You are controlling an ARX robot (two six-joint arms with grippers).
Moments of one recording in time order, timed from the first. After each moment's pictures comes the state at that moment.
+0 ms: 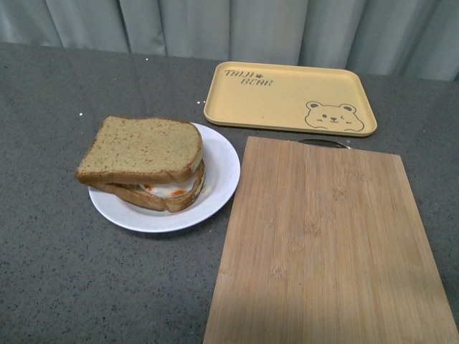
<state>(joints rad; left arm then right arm) 0.00 0.00 0.02 0.00 0.00 -0.01 0.10 1.09 0.05 1.00 0.09 0.00</state>
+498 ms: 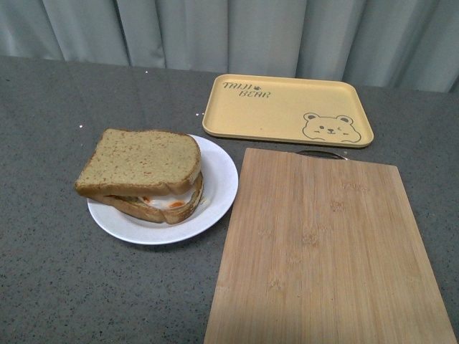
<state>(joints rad) 0.00 0.00 0.02 0.00 0.00 -0.01 0.00 0.70 0.01 0.68 0.00 0.00</state>
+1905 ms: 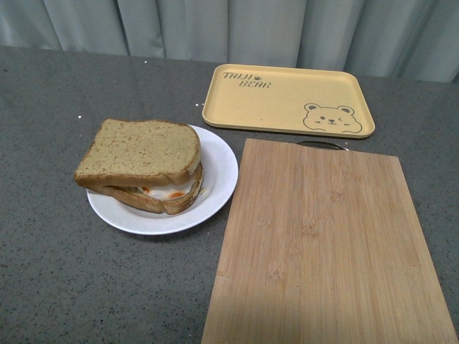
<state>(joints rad) 0.00 0.00 0.02 0.00 0.00 -0.01 0.00 0.08 0.00 0.05 0.00 0.00</state>
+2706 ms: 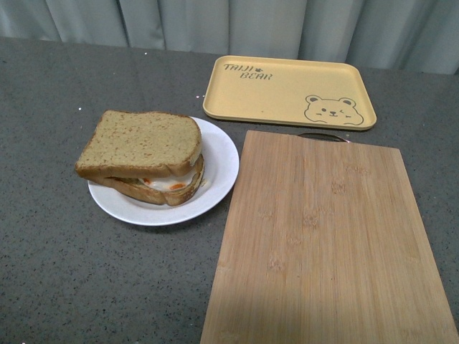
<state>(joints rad) -0.07 0.27 0.11 -0.19 -0.10 -0.16 0.00 0.00 0.00 0.00 0.00 0.00</state>
